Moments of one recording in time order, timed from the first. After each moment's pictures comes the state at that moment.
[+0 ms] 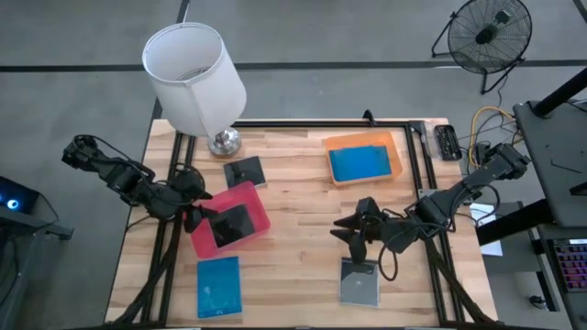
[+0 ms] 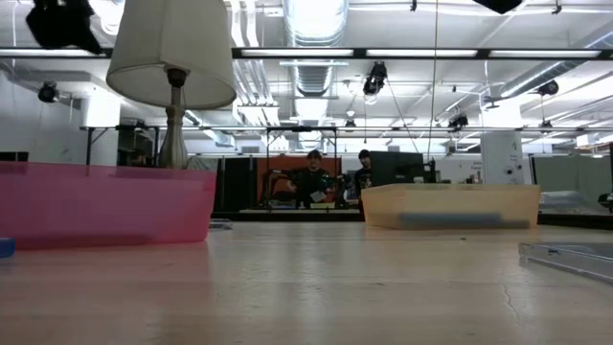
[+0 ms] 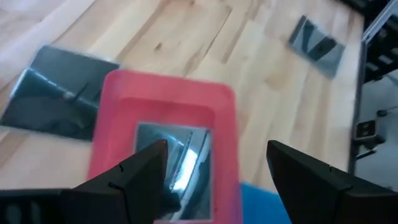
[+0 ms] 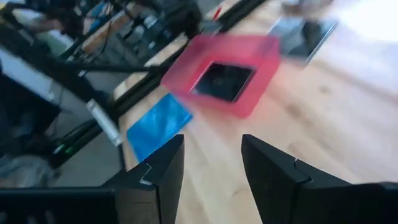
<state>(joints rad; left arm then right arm) -0.50 0.81 0.96 -1.09 -0.40 -0.92 0.56 1.30 1.07 -0.34 0.62 0.99</state>
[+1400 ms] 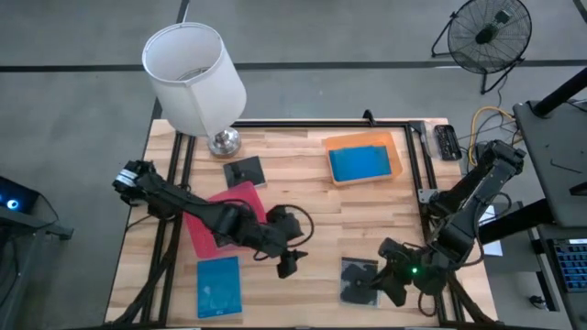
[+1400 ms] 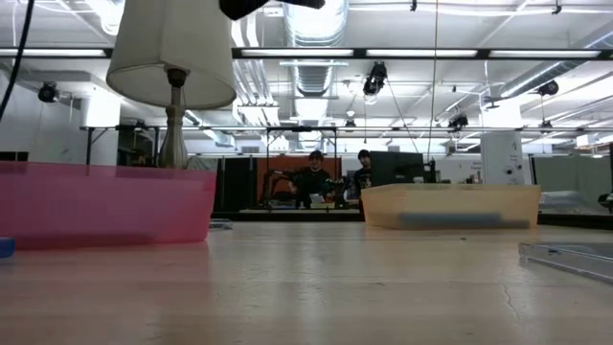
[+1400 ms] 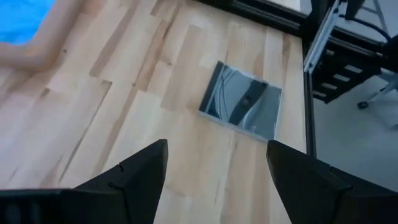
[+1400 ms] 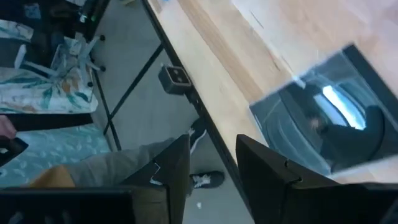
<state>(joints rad) -0.41 1.66 1.48 -0.50 -0.30 -0.60 0.89 1.30 1.04 -0.55 0.31 1.53</state>
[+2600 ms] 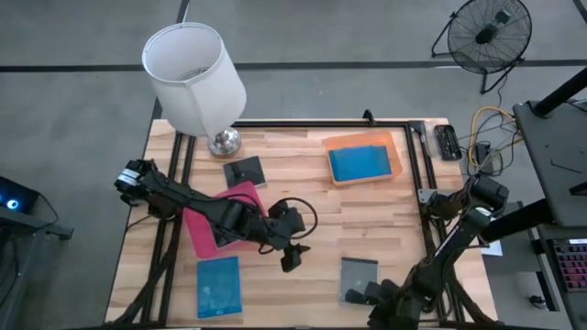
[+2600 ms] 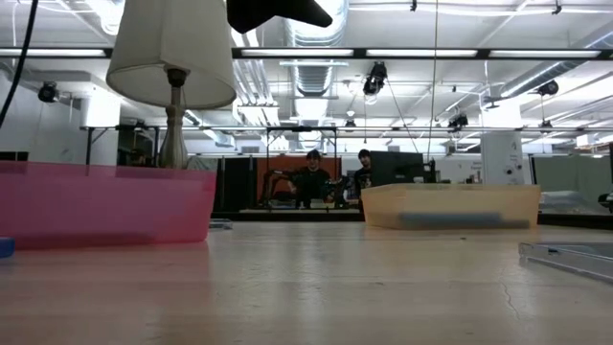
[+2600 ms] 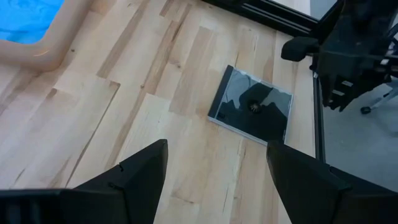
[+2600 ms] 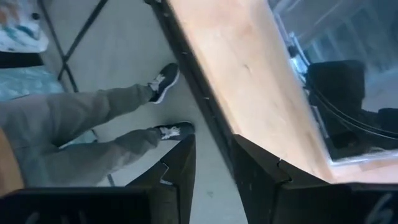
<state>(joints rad) -0.36 1.68 1.47 -0.49 -0.28 -0.60 0.98 1.74 1.05 -0.26 0.15 1.55</state>
